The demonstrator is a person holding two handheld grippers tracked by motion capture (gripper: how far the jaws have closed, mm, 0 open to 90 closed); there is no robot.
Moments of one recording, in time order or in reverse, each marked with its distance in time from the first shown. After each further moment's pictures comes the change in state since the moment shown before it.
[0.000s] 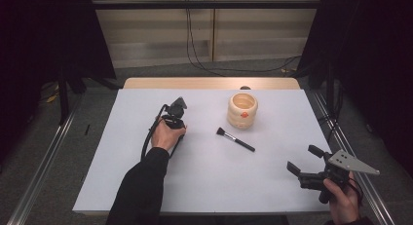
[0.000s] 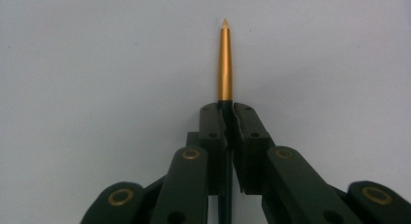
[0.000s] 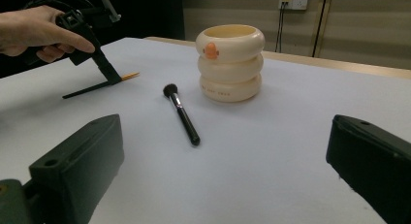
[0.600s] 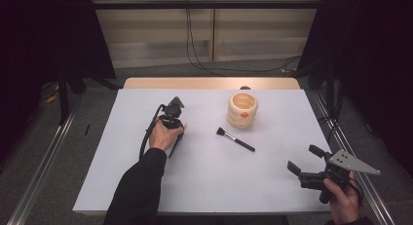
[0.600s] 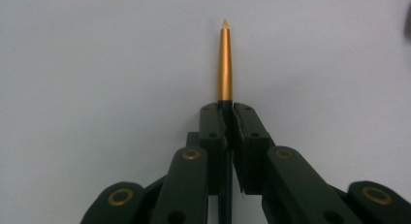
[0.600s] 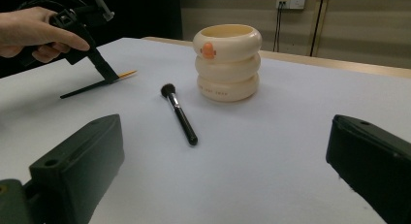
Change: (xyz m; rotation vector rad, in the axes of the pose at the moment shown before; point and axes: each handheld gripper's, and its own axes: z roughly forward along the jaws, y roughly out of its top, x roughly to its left) left arm 0.009 -0.004 -0.004 -0.057 -0.049 -0.021; right arm -0.001 0.000 0.000 -0.002 -0.012 0.006
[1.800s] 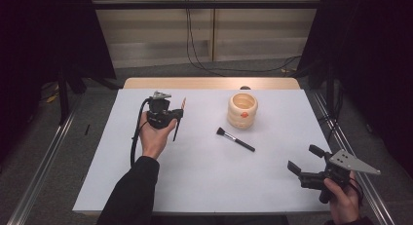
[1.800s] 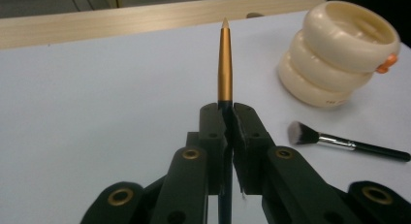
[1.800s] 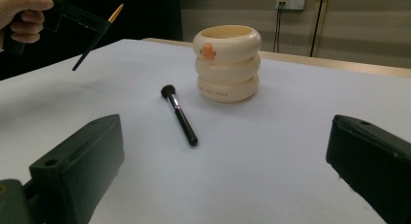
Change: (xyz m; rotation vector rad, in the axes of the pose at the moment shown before) left arm -0.003 -0.029 -0.066 -0.594 -0.094 0.122; right arm 0.000 0.000 0.000 -0.003 0.005 0.010
